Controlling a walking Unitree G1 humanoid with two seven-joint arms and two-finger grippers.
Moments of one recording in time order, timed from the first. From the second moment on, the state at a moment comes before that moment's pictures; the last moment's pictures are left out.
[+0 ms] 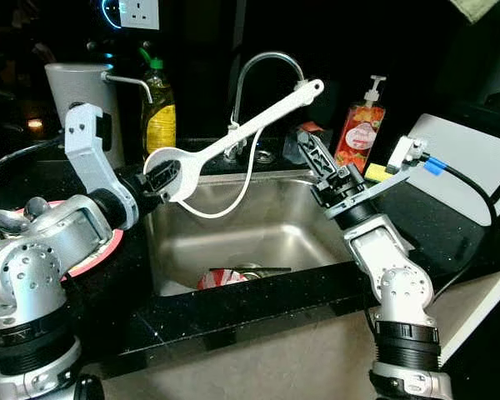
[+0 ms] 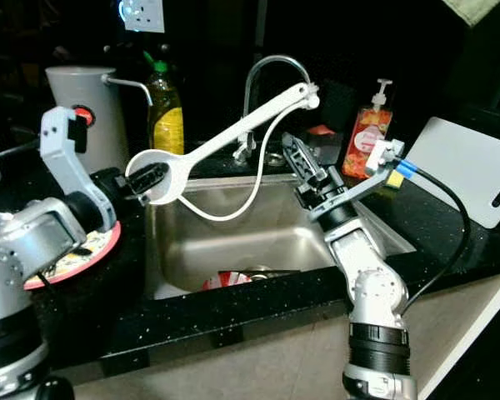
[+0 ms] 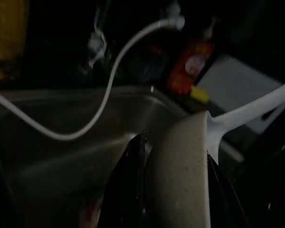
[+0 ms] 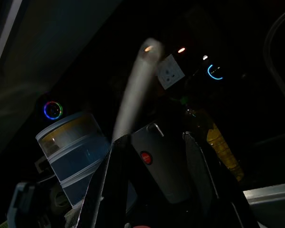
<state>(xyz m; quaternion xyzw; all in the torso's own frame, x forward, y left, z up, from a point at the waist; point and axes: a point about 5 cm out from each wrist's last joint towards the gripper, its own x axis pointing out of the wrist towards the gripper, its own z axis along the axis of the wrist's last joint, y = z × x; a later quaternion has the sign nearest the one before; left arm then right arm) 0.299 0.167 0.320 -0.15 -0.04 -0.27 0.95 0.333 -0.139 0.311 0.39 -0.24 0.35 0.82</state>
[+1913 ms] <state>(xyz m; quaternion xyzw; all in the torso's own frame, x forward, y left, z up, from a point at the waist) 0.300 0.129 0.306 0.10 -0.06 -0.29 0.95 0.349 -0.238 0.286 0.03 -0.27 -0.16 0.95</state>
